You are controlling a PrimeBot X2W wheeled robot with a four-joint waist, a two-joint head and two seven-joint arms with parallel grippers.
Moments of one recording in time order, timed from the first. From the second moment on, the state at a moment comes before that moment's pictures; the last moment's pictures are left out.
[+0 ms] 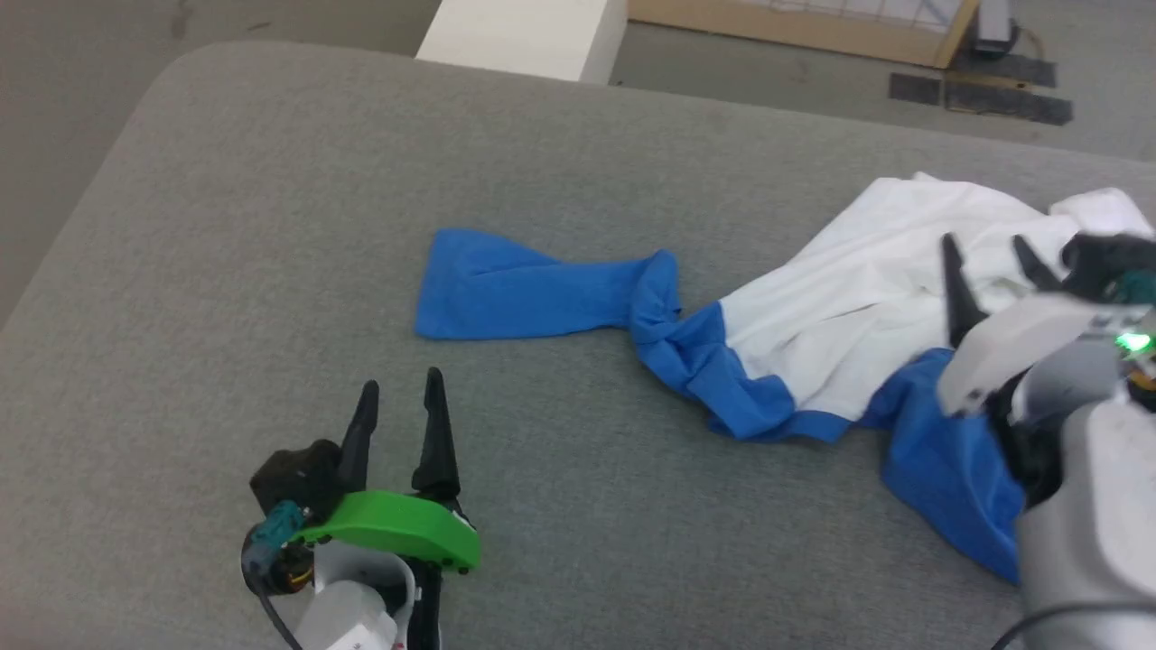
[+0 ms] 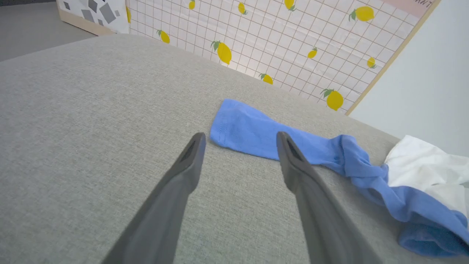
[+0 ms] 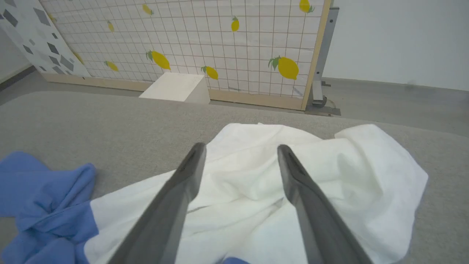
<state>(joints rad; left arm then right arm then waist) -0.13 0.05 -0.20 0.19 -0.44 0.08 -0.26 -0.47 -0.09 -0.21 0.38 0.06 0.13 0.15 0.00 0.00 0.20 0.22</state>
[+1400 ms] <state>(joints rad) -0.49 0.16 -0.25 0.53 -0.57 0.14 0.14 -0.04 -0.05 0.04 -0.01 0.29 0.13 -0.06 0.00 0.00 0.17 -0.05</state>
